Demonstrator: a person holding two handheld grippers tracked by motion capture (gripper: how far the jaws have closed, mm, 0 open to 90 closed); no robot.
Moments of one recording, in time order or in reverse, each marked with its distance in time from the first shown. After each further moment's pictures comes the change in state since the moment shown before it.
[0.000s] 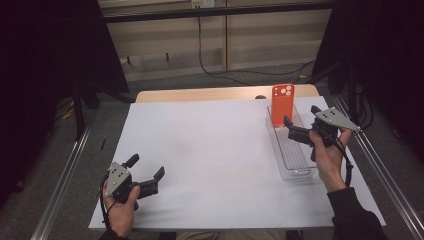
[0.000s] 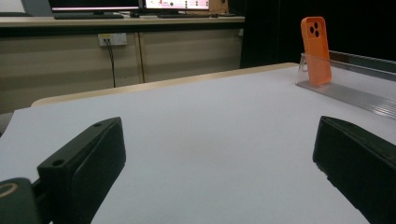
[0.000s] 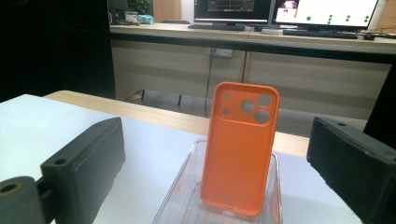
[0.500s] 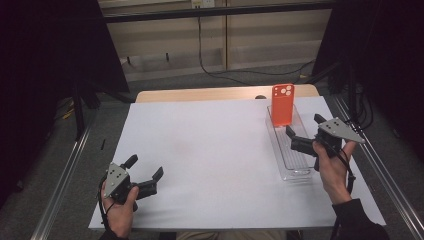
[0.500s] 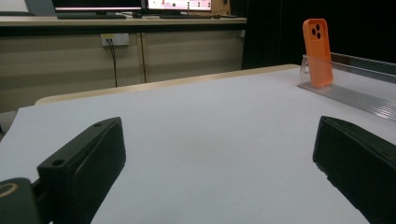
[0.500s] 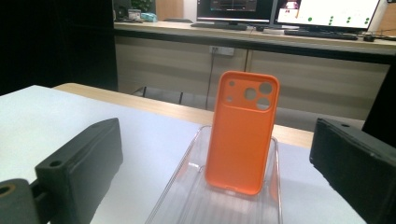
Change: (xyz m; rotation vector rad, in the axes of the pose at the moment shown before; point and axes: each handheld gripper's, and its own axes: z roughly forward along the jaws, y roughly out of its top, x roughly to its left) left arm 0.001 0.000 -0.003 -0.005 0.008 -0.006; right arm 0.007 -0.011 -0.025 0.007 0.008 -0.015
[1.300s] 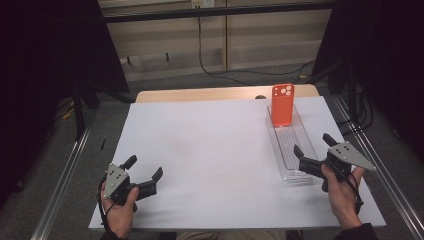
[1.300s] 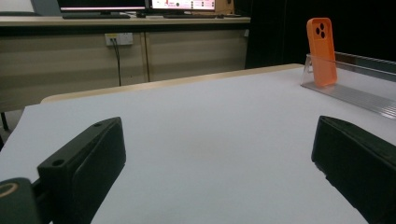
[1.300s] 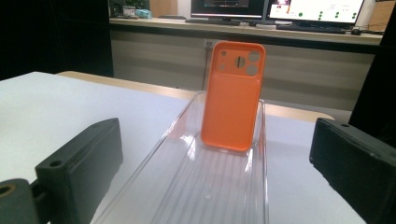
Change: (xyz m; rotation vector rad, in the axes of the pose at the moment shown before) left arm -0.002 -0.002 -0.001 0.008 0.009 -0.007; right arm 0.001 -0.037 -0.043 0.000 -0.030 0.005
